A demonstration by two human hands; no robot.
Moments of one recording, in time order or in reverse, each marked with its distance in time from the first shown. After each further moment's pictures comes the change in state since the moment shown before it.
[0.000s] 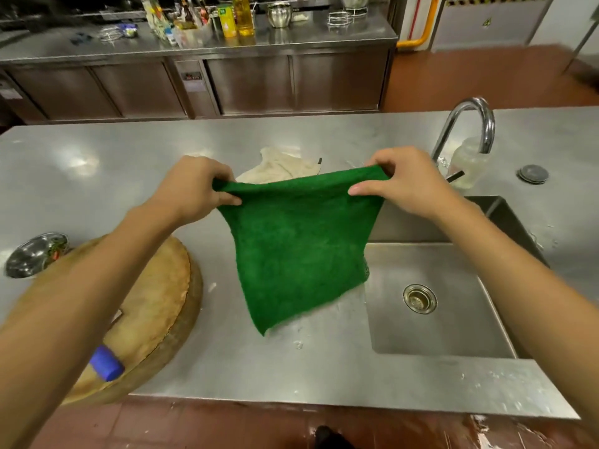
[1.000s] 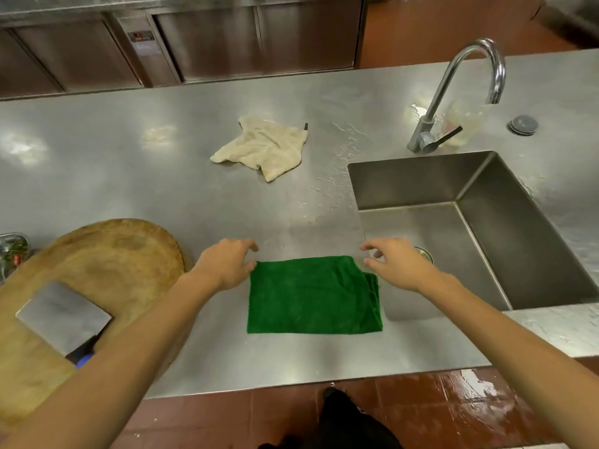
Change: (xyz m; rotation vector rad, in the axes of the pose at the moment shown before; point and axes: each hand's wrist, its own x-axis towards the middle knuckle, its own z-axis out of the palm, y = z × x) left_hand -0.047 -0.042 0.168 0.045 -0.541 -0.045; right_hand -0.096 0.082 0.148 -0.218 -0.383 0.410
